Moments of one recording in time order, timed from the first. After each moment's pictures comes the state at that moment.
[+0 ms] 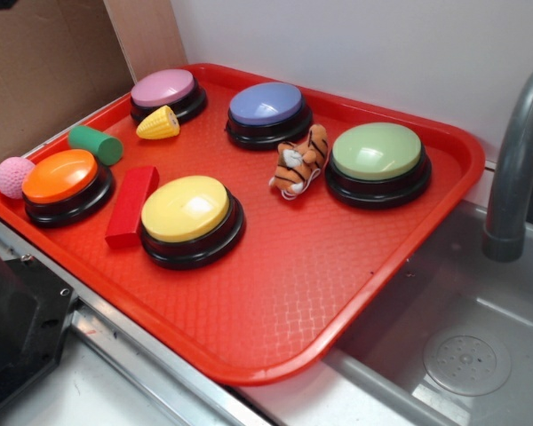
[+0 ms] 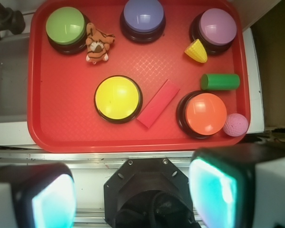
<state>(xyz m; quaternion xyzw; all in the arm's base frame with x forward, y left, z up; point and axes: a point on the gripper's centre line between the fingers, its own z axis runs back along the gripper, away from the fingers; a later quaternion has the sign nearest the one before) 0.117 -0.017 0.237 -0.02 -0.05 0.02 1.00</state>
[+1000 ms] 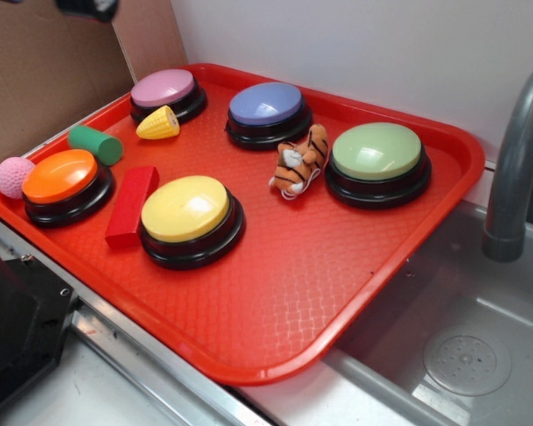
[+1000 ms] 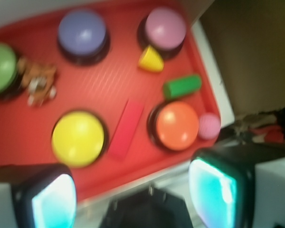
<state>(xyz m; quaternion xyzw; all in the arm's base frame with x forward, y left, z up) 0.179 0.014 0.197 0.09 -0.06 0.18 0.98</state>
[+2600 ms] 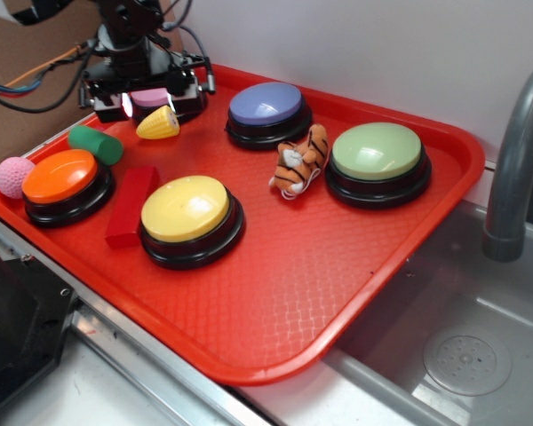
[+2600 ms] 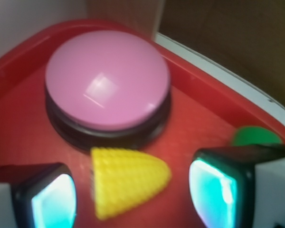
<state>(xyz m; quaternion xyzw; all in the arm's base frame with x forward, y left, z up) 0.264 0.110 0.039 0.12 -0.20 0.42 0.88</state>
